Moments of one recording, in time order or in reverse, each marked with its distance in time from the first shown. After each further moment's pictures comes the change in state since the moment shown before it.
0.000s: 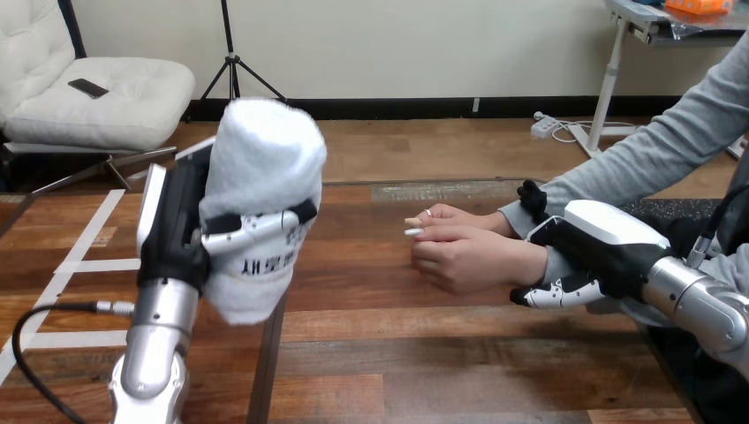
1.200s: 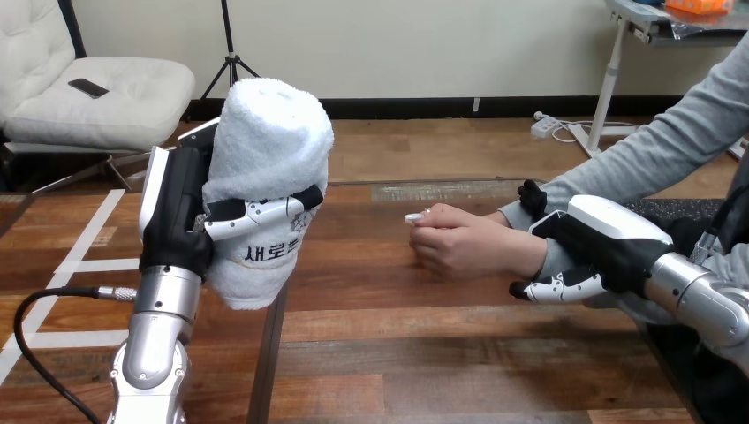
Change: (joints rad) left arm -0.024 0.001 -0.002 0.003 -0.002 -0.025 -0.008; right arm 0.000 0.000 -0.022 -0.005 0.034 0.005 0.035
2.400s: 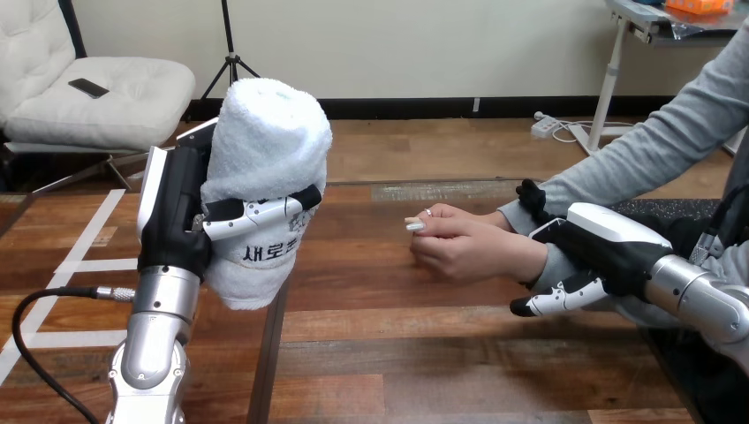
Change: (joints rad) left arm 0.000 0.002 0.003 0.000 -0.001 0.000 -0.001; right arm 0.000 0.000 -0.006 -0.007 0.031 0.033 0.085
